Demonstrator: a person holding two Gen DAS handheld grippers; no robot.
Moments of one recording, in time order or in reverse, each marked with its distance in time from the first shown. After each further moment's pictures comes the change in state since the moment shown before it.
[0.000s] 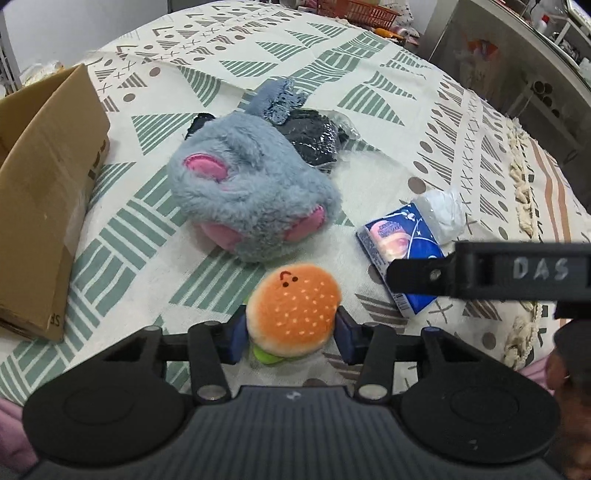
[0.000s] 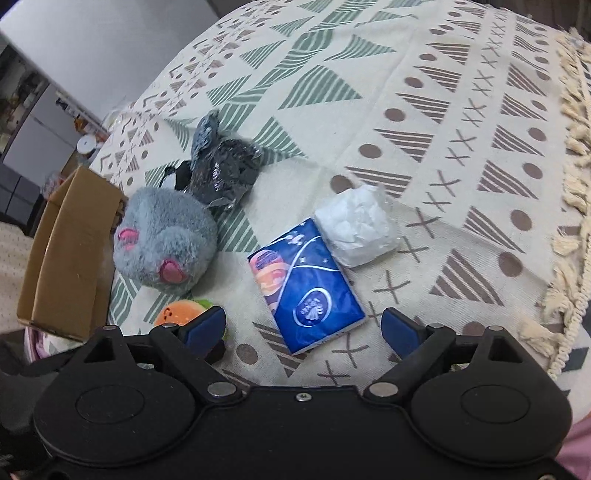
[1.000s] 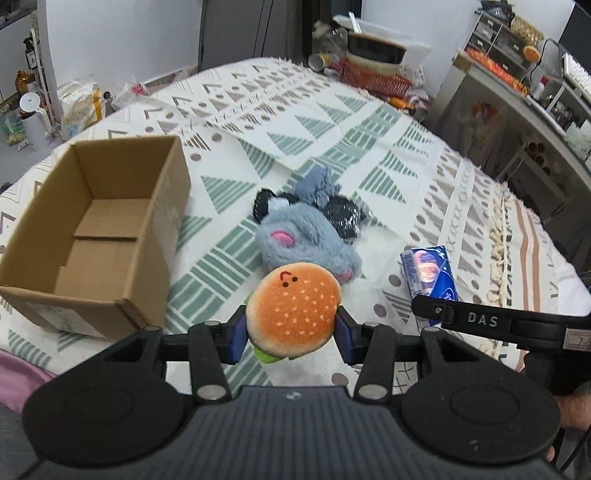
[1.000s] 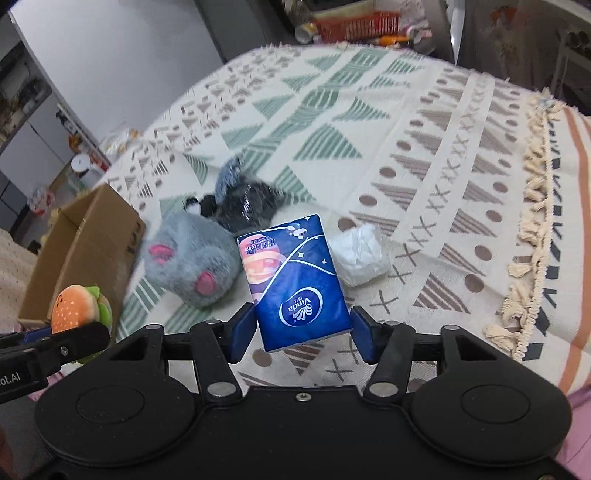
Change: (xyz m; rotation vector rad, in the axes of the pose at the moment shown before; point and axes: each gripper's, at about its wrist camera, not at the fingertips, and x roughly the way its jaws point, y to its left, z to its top) left arm -0.110 0.037 0.005 -0.074 -0.147 0.004; right arm -0.057 0.033 -0.016 -0.042 -0.172 -0.095
